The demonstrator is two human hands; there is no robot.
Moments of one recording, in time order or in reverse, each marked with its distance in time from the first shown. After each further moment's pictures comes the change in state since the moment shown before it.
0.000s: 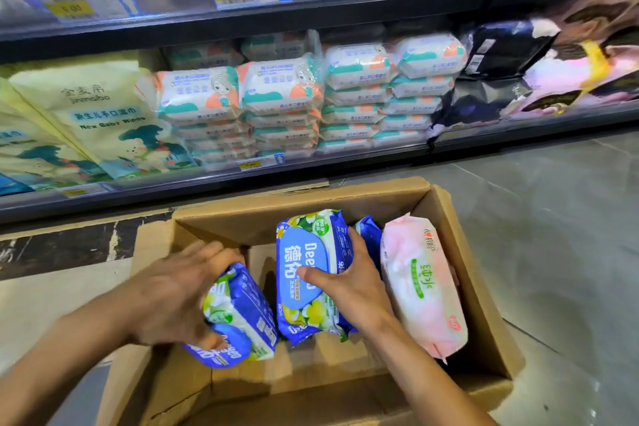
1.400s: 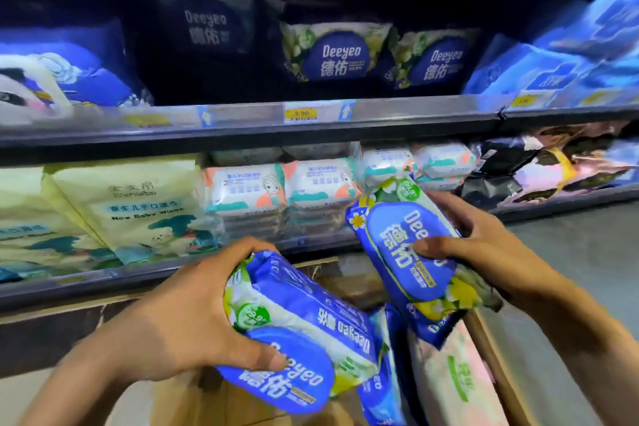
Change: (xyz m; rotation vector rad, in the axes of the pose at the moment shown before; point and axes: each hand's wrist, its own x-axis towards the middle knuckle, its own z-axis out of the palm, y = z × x) left_hand -0.012 -0.043 -0.125 -0.807 0.314 0.016; right_hand 0.021 -0.202 -0.105 -0.038 -0.077 -0.319
